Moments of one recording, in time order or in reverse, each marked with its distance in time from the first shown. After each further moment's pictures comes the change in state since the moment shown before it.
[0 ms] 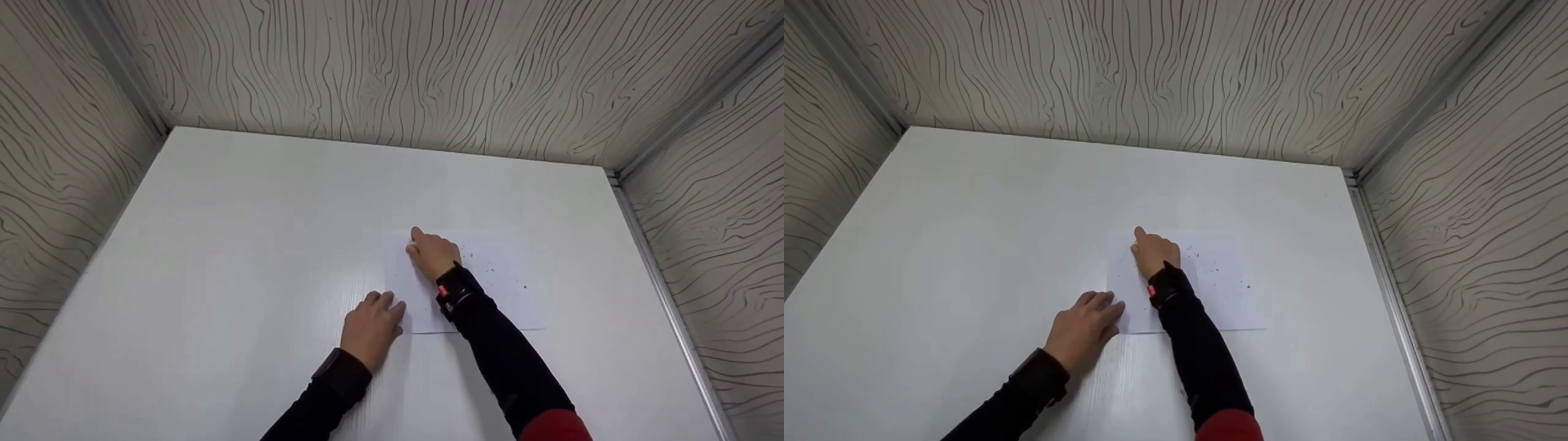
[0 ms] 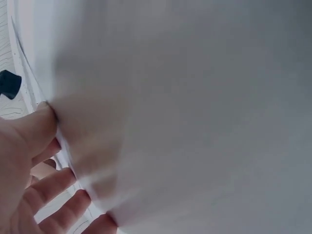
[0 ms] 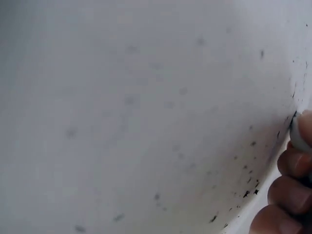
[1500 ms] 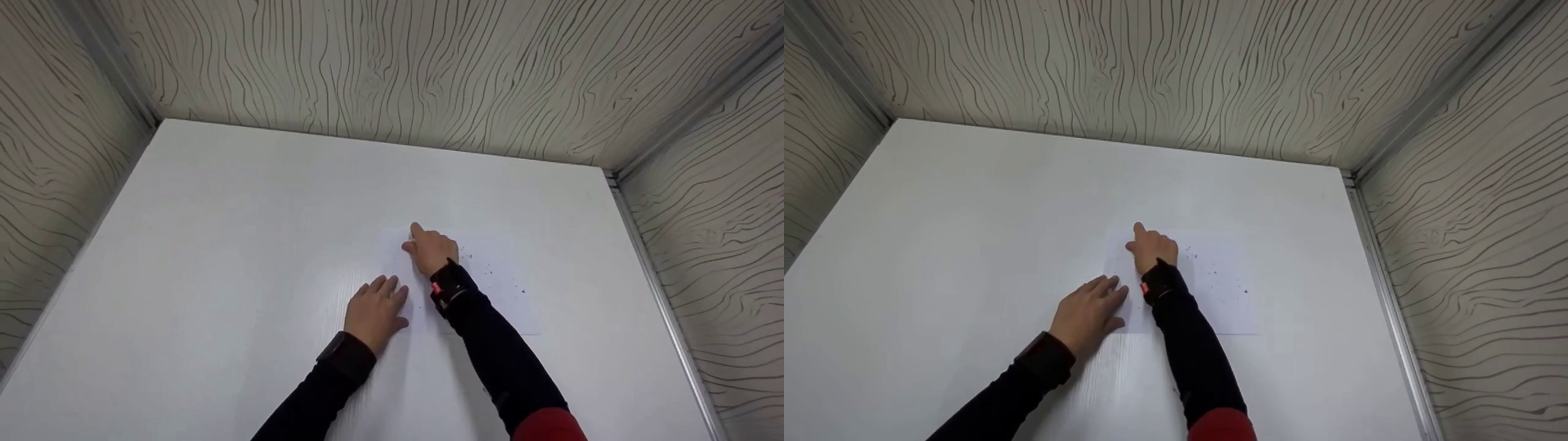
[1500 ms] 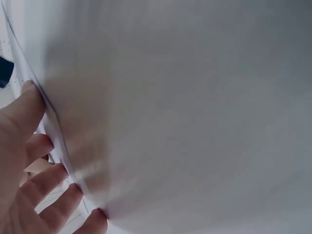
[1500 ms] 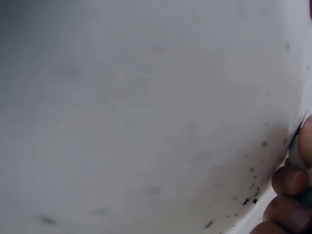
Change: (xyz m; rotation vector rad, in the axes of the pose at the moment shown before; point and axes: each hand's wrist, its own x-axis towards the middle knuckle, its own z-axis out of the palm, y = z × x) left_hand 0.029 -0.004 0.004 0.032 -0.145 0.010; right_hand 0.009 -0.001 0.008 -0.110 0.064 0.067
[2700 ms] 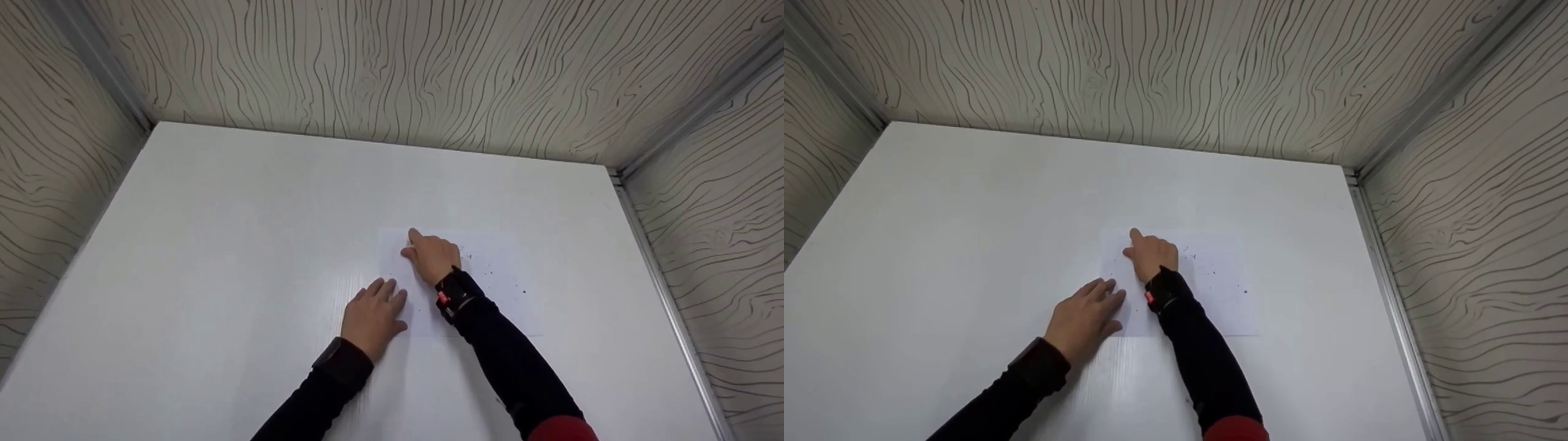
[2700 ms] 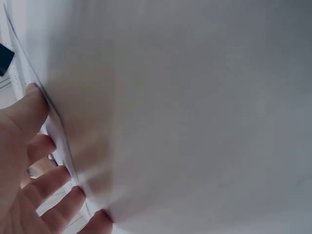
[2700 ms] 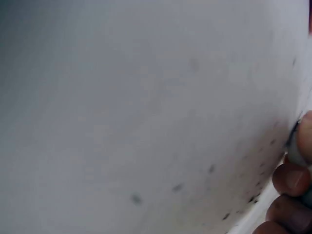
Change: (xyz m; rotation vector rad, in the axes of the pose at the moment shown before) left_hand 0.006 -0.001 0.000 -0.003 -0.001 -0.004; right_hand 0.003 0.007 0.000 0.001 -0.007 -0.058
